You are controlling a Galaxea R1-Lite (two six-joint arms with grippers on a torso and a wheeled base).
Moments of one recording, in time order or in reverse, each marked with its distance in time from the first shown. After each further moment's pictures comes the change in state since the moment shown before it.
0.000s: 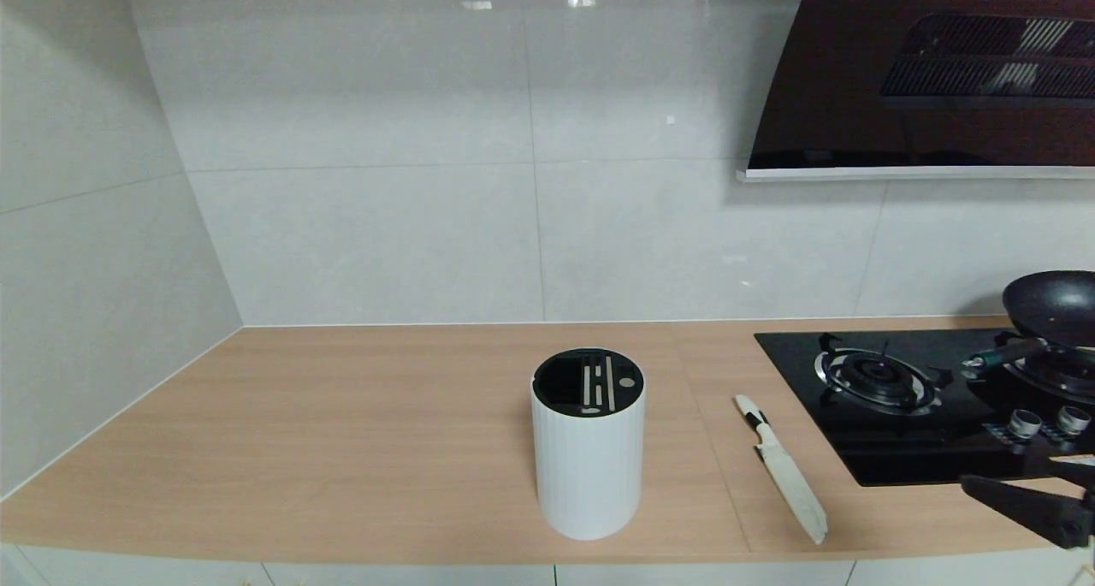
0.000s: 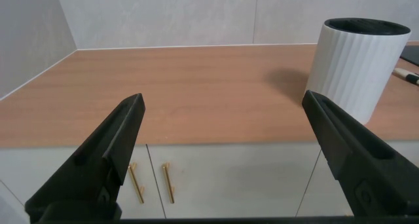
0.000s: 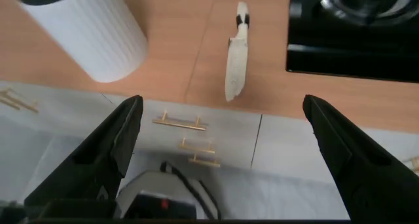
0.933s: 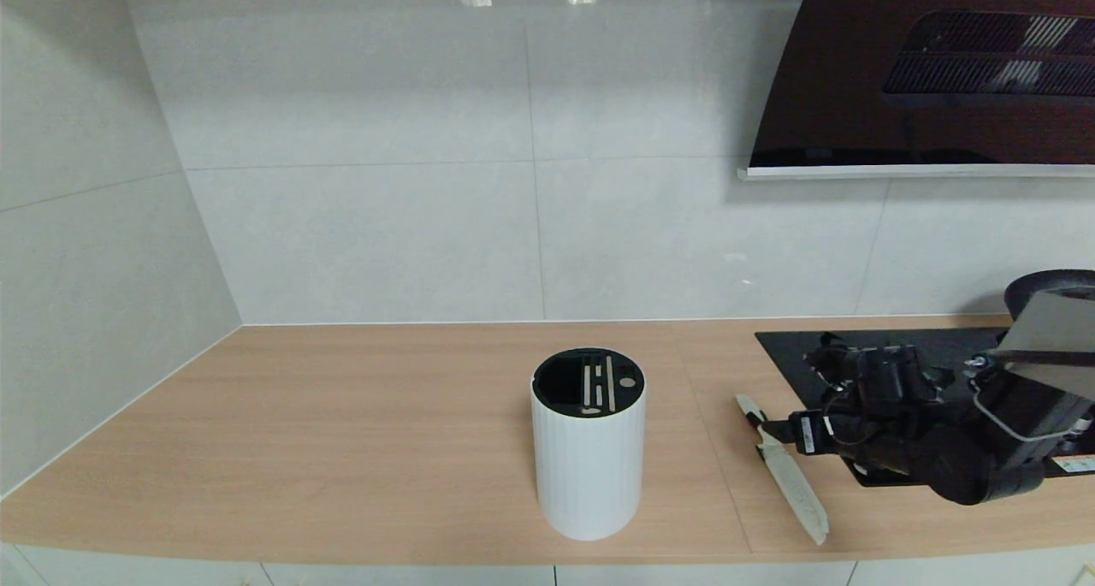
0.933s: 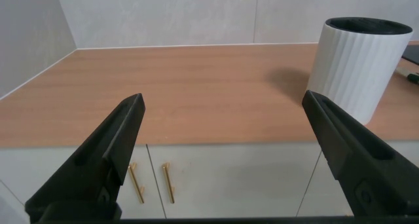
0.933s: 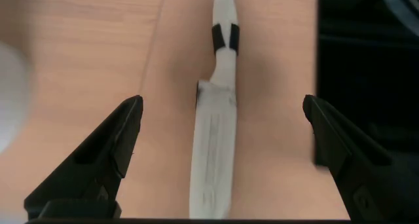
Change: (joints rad) left arm 0.000 0.000 0.000 0.000 0.000 0.000; right arm 0.076 1.163 -0.303 -0.767 -0.172 -0.024
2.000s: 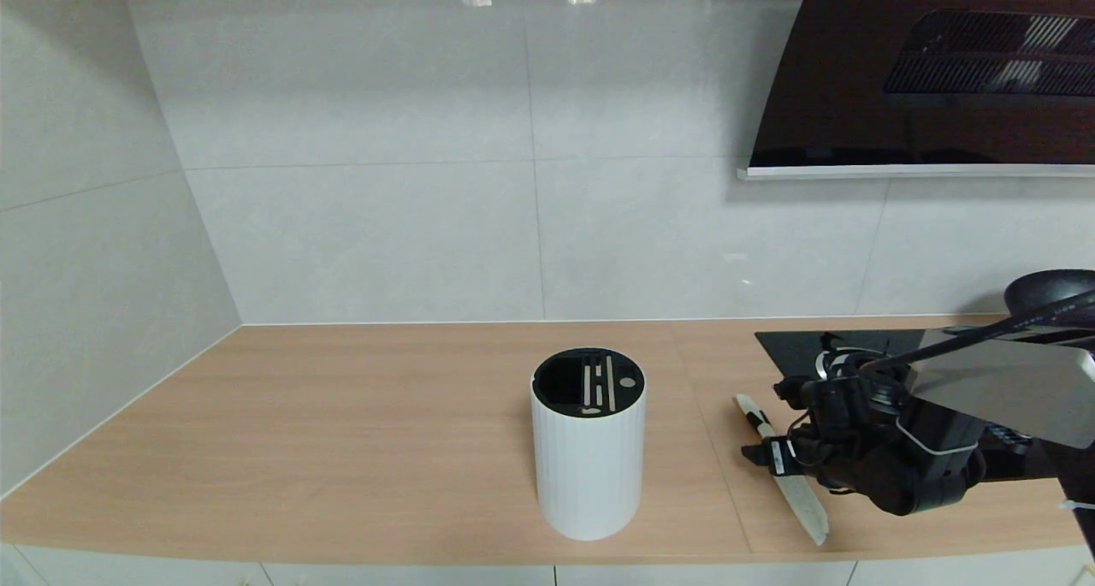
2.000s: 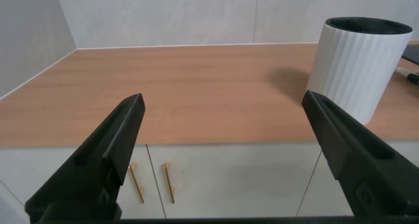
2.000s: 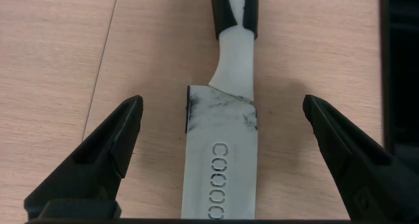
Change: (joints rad) left arm 0.000 0.000 0.000 0.000 0.000 0.001; right arm 0.016 0.246 -0.139 -0.031 -0.024 0.007
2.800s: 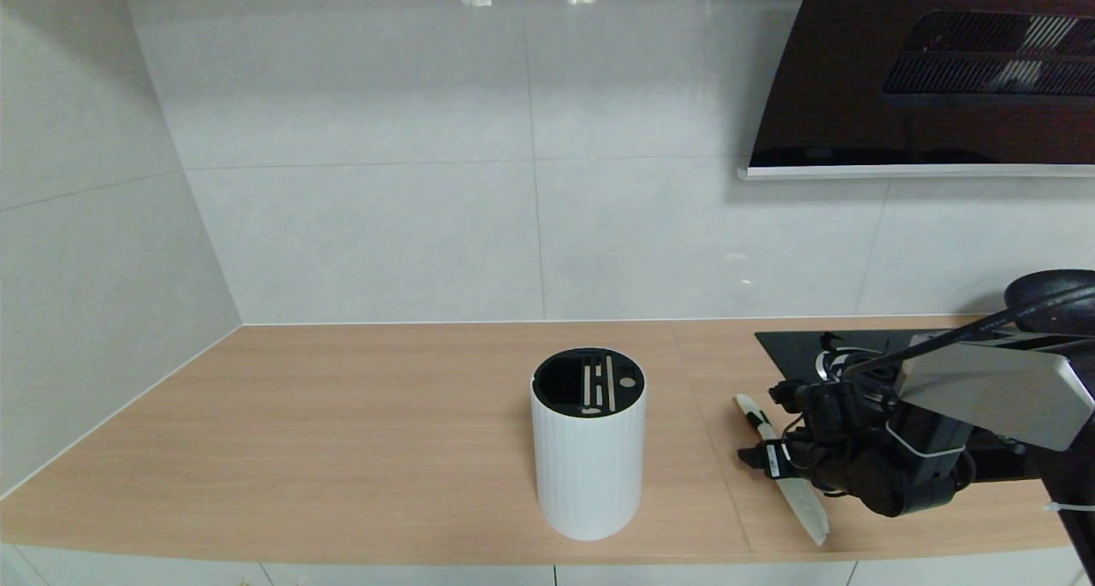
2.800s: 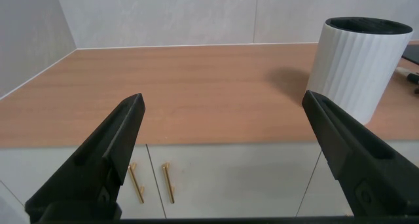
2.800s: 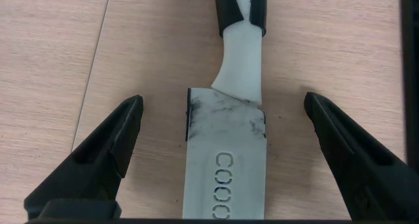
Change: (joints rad) left arm 0.000 0.000 0.000 0.000 0.000 0.000; right arm 0.003 0.043 -0.034 0.000 0.000 0.004
